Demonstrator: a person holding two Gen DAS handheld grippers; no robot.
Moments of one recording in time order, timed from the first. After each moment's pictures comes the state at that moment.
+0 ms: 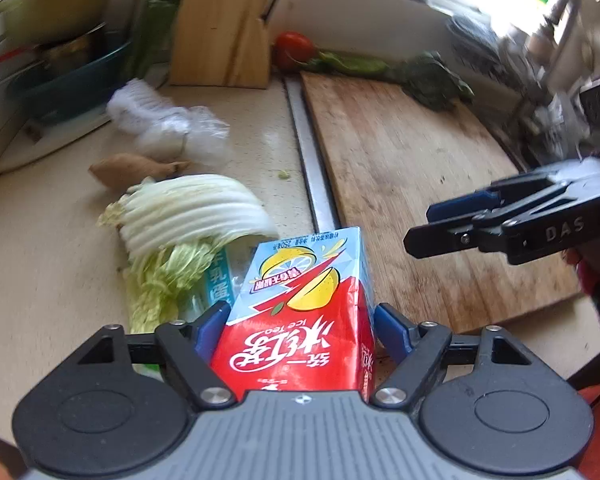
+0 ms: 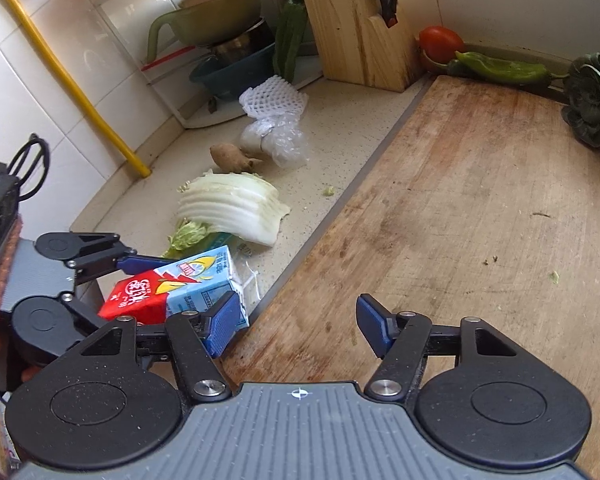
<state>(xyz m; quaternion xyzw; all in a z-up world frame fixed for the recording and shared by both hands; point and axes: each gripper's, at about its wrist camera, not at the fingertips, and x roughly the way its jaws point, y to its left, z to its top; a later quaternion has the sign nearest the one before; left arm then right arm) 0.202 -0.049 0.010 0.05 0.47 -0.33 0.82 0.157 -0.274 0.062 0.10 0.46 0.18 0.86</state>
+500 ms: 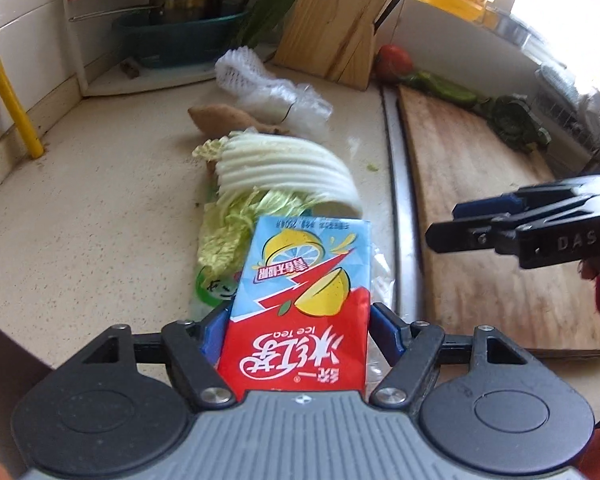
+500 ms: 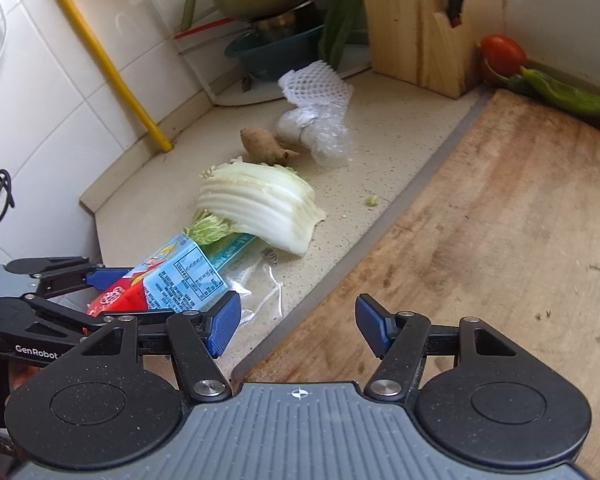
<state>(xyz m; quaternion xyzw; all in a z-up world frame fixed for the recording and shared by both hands) 0.194 -0.021 -0.019 -0.01 0.48 -0.20 0.85 0.186 -0.241 0.054 0.04 0.47 0.23 0.85</state>
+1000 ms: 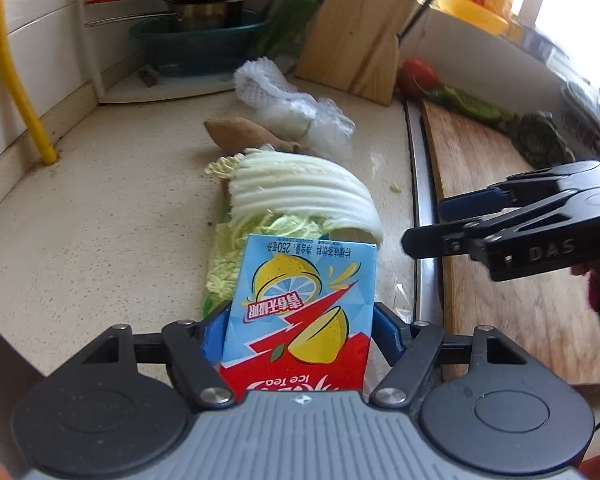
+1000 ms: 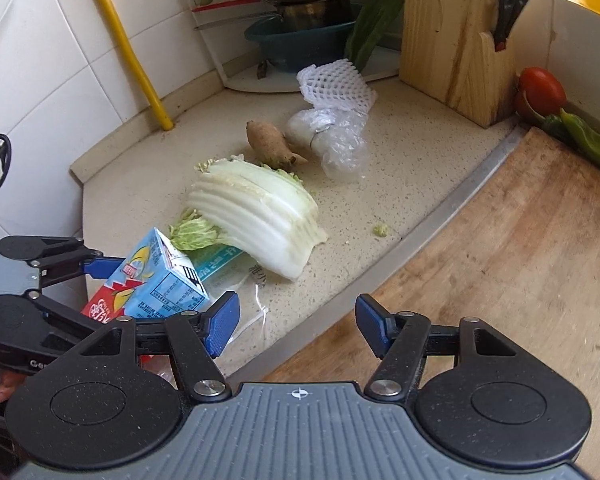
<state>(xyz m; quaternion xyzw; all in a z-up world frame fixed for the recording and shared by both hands) 0.203 -0.023 -0.014 -0.03 0.46 -0.17 0.87 0.216 -0.221 0.048 -0.03 0.47 0.26 0.85</state>
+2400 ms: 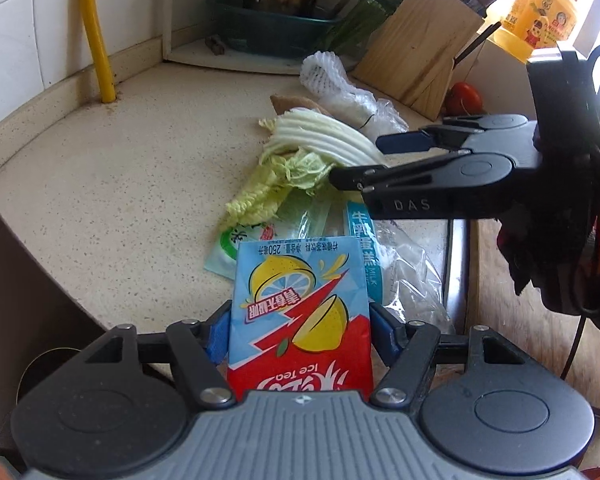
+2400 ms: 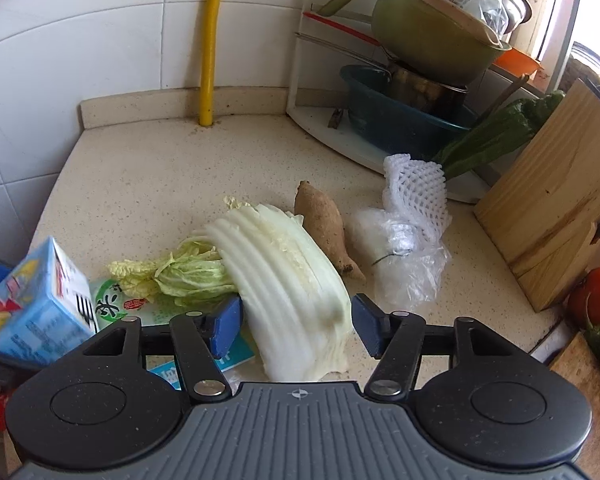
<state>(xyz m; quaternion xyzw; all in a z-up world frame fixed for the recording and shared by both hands) 0.180 0.004 -0.031 -0.10 0.48 -0.12 0.87 0.247 -0.124 0.022 -0.23 0.34 0.31 0.86</state>
